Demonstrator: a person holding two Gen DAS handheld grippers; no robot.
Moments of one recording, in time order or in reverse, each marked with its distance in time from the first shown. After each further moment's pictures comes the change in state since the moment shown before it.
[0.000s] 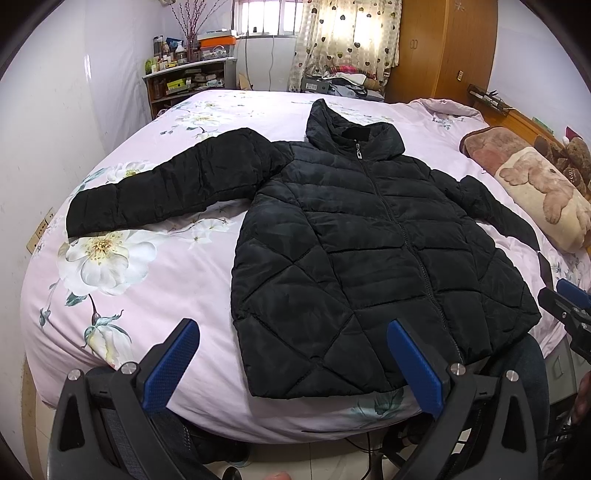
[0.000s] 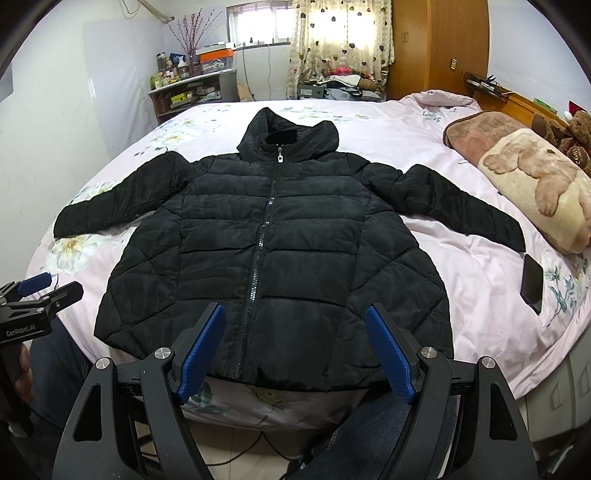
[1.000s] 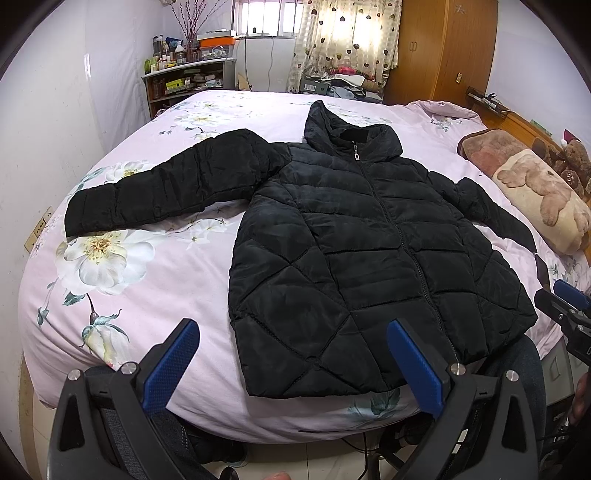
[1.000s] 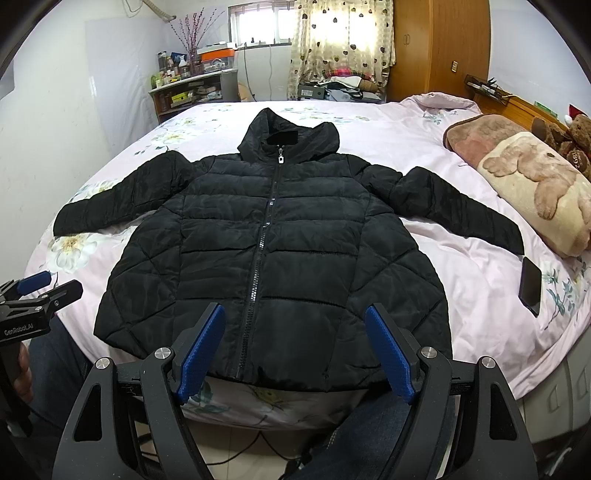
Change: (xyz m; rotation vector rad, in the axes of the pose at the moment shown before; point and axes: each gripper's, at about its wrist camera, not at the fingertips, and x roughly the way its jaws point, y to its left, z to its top) left arm -0.001 -0.002 -0.001 -0.004 0.000 -0.006; right arm -0.001 0.003 0.000 -0.003 0.000 -0.002
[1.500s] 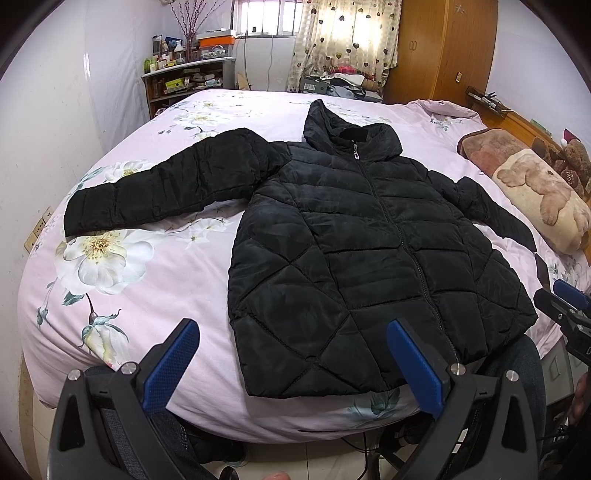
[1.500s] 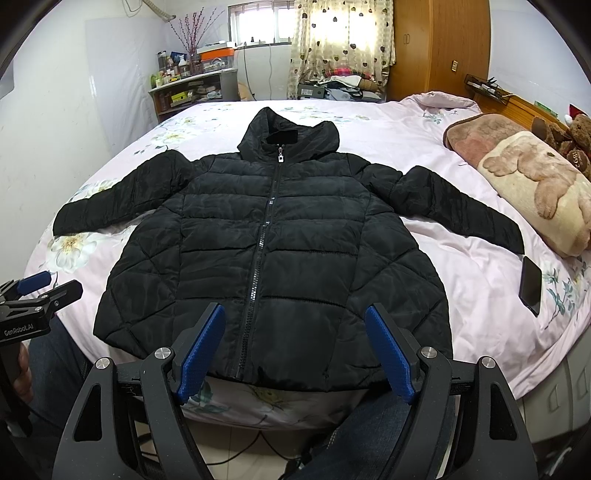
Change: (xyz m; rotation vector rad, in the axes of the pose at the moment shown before) left arm -0.001 0.000 0.000 -0.001 0.001 -0.001; right arm 0.000 0.000 0.000 -0.002 -0.001 -0.001
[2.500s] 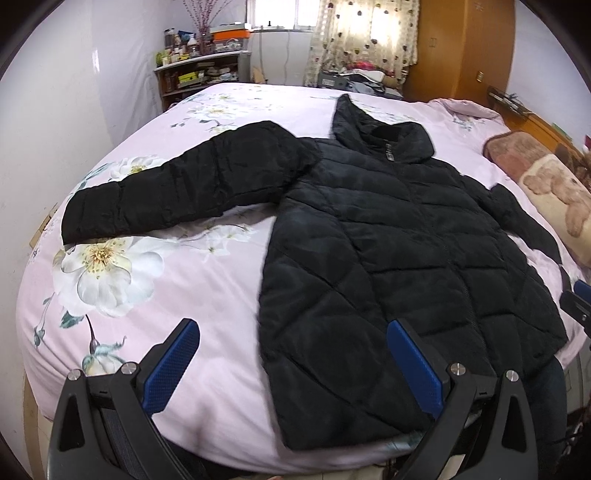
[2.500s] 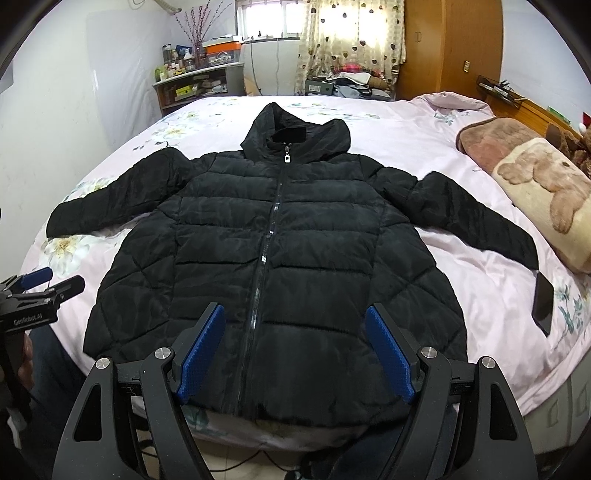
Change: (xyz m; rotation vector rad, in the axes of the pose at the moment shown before) left arm 0.055 0.036 0.028 -0.036 0.018 0.051; right arm 0.042 0.006 0.028 -0.037 0.021 0.017
